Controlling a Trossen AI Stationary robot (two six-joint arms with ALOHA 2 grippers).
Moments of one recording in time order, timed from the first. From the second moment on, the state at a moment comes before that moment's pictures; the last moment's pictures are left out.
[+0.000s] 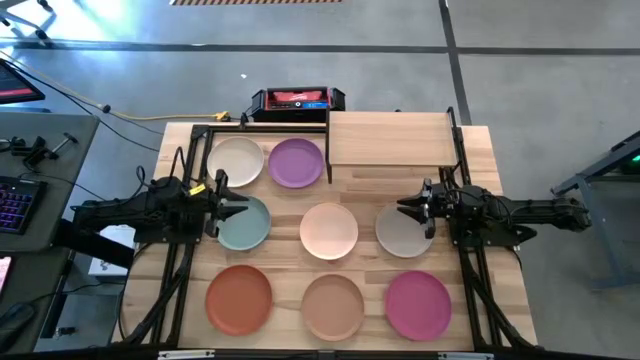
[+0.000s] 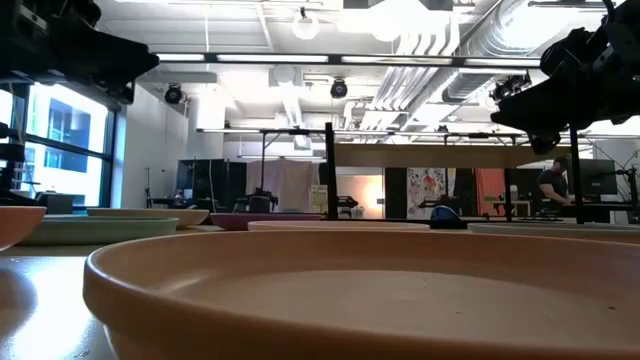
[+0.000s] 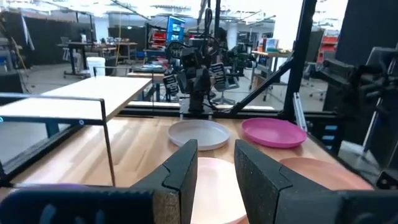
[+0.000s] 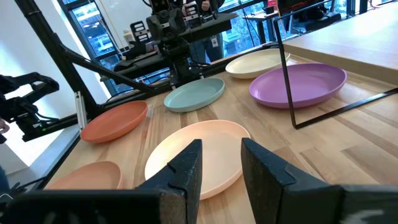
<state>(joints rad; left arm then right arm) 0.08 0.01 0.09 -0.04 0.10 -0.05 -0.03 0.13 0.01 0.02 0.05 0.31</state>
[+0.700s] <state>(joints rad) 0.08 0.01 0.09 0.24 -0.16 -0.43 -0.03 0.13 0.01 0.02 0.05 0.31</state>
